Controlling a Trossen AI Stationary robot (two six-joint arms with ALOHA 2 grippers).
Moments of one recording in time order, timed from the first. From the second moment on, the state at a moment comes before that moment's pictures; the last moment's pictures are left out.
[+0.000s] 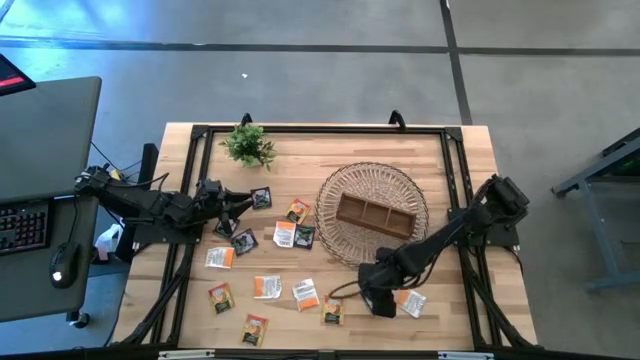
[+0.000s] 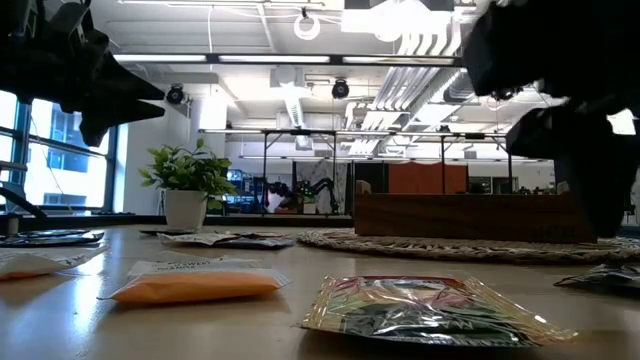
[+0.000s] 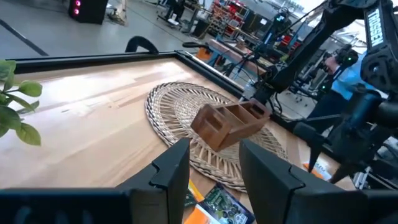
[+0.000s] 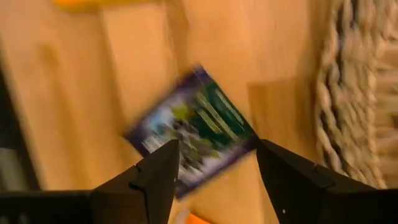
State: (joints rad) left arm -0.35 0.19 0.08 0.00 -0.69 -0.56; right arm 0.53 1.79 1.11 -0.61 -0.07 0.73
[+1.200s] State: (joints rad) left arm -0.35 0.19 0.08 -0.01 -0.69 -0.58; right arm 0.59 1.81 0.86 -0.17 0.17 0.53
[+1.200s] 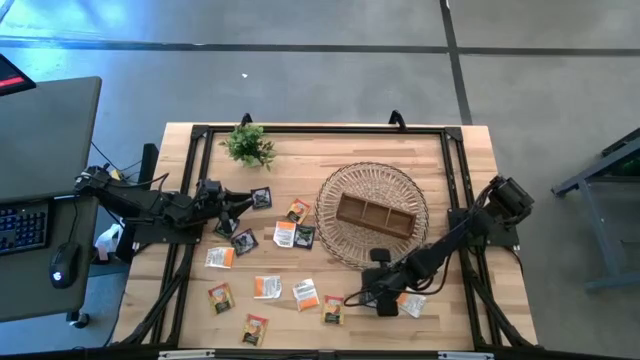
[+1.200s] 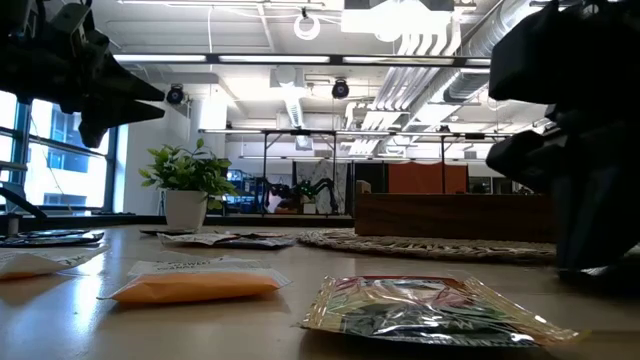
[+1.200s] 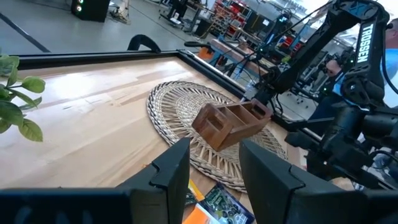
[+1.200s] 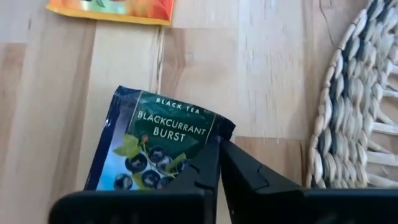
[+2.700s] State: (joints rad) left arm -0.35 0.19 0.08 -0.04 -0.70 -0.58; right arm 0.45 1.88 0.86 -0.01 0.05 0.22
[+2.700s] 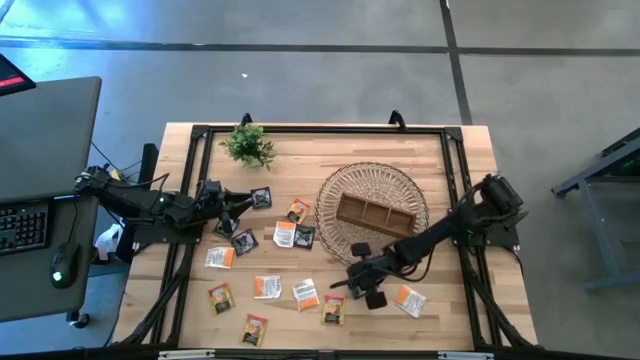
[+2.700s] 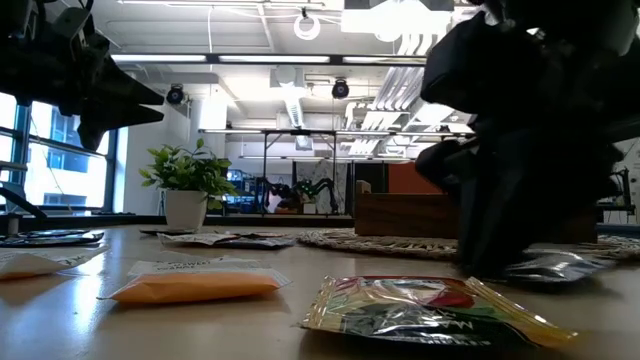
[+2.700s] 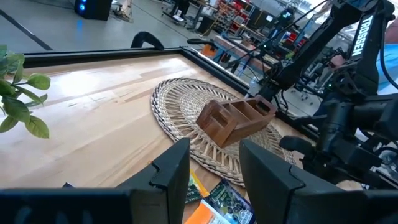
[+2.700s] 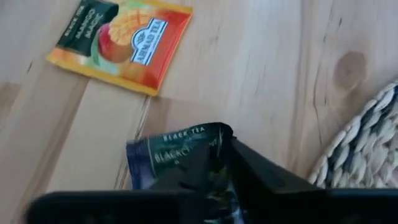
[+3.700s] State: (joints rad) left arm -0.35 0.19 0.08 -0.03 -0.70 -0.61; right arm 0.29 1.66 0.71 0.30 1.20 0.70
